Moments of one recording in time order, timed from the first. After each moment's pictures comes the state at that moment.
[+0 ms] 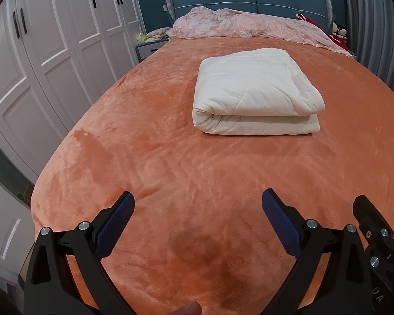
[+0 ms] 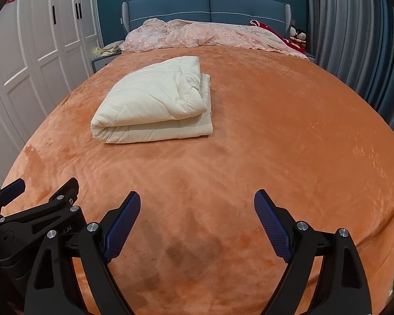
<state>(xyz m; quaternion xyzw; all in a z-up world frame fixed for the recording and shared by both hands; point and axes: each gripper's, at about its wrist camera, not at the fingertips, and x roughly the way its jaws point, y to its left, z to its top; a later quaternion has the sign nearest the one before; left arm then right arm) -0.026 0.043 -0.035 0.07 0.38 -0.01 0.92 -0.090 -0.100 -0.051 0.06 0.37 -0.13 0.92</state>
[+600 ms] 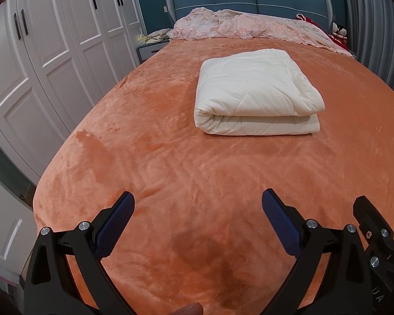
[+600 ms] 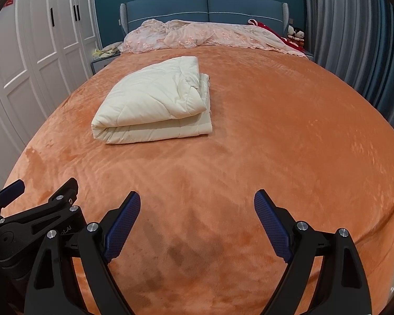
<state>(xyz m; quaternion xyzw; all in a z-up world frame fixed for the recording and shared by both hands) -0.028 0.044 -0.033 0.07 0.38 -0.01 0.92 -0.094 -0.099 -0.049 0.07 0.37 -0.13 0.92</state>
